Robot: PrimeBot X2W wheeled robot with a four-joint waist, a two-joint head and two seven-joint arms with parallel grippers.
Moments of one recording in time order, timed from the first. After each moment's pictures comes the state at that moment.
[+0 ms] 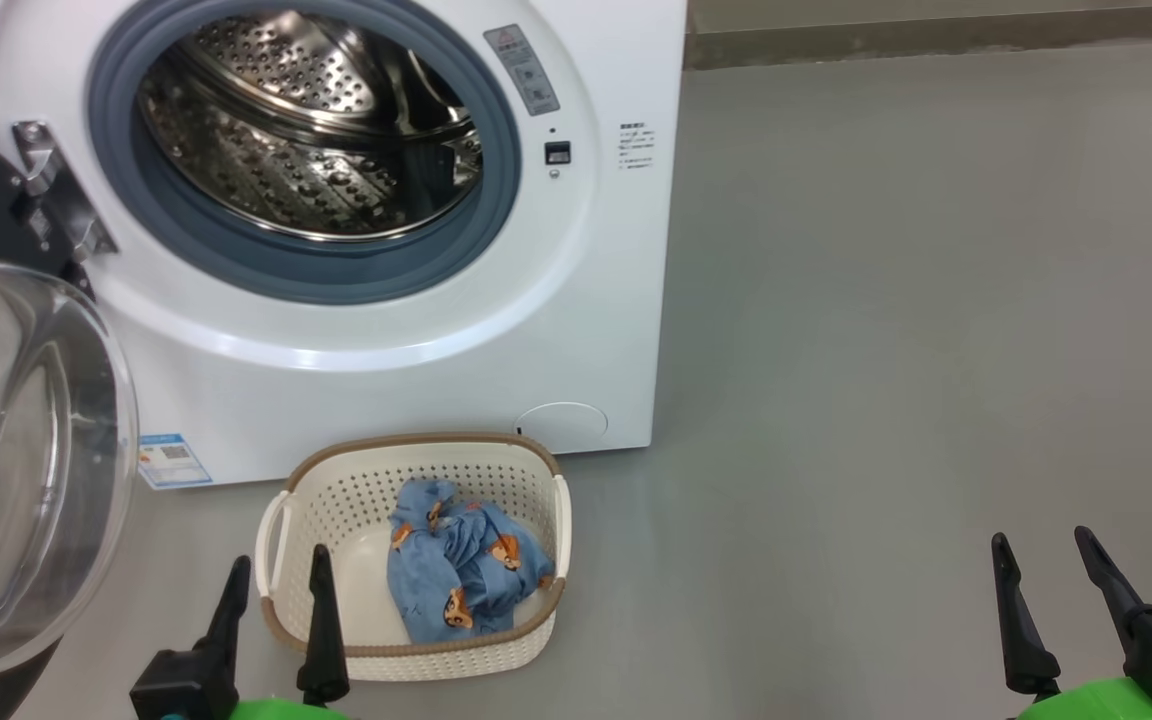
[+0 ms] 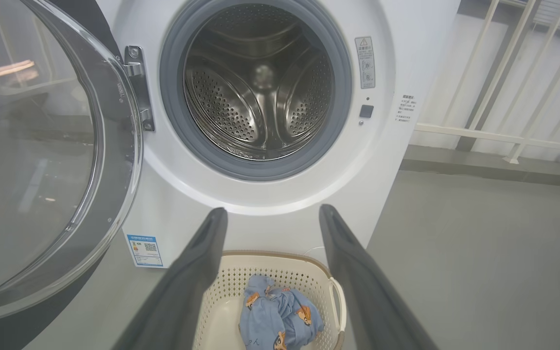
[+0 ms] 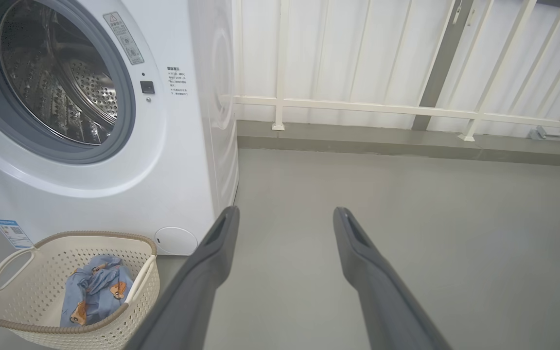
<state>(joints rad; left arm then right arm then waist) -0.05 0.18 -0.29 0.23 -0.44 0.19 -0.24 0.16 -0.03 -0.16 0.00 0.03 0.12 -0.08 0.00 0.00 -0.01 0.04</state>
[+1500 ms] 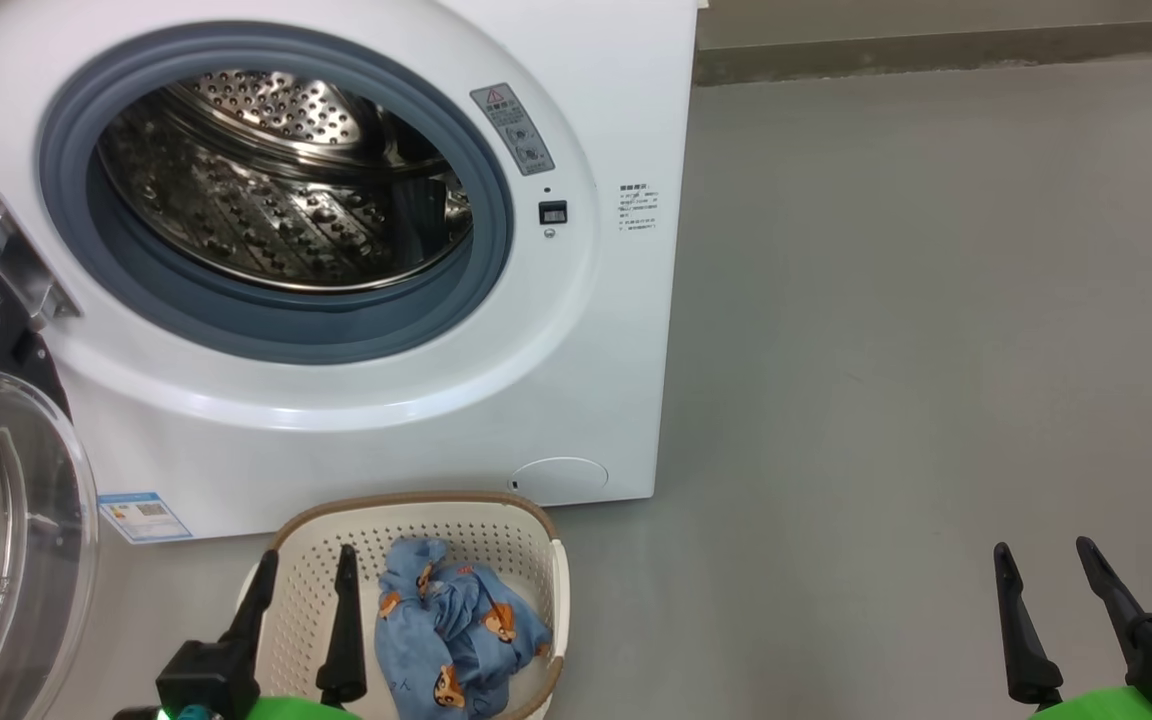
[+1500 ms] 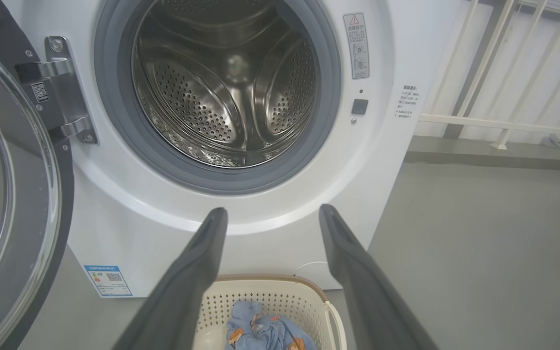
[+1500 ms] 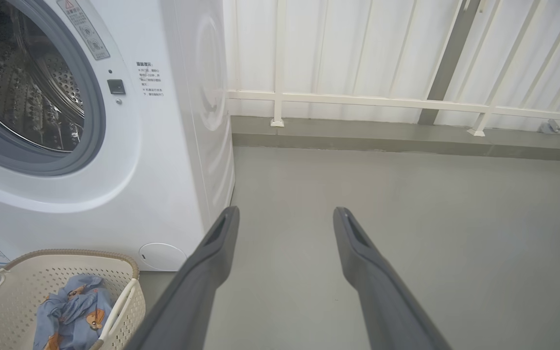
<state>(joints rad) -0.09 0.18 -0.31 0.28 -0.41 0.20 -0.25 0.17 -0.03 -0.16 0.00 0.04 0.12 -0.08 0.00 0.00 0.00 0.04</state>
